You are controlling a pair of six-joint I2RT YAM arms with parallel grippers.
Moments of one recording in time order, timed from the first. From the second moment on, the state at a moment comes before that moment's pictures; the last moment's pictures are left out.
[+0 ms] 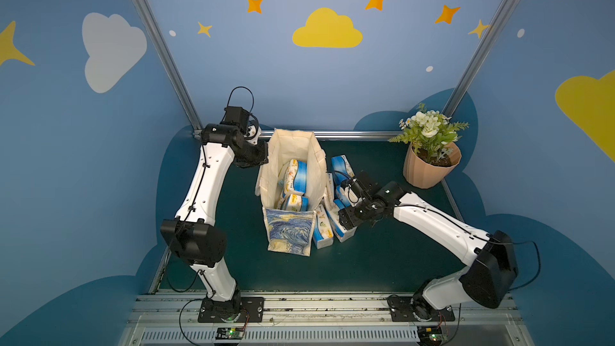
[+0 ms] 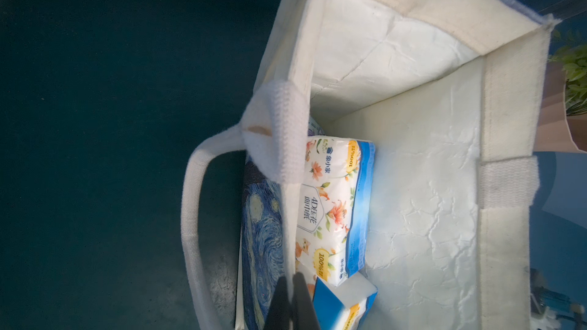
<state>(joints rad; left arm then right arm) -0.10 1.76 2.00 -1.30 0.31 -0.25 0.76 1.51 1.24 -0.94 -0.05 0.21</state>
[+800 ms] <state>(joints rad) -0.10 1.76 2.00 -1.30 0.31 -0.26 0.76 1.72 1.28 -0.91 -0.06 0.23</state>
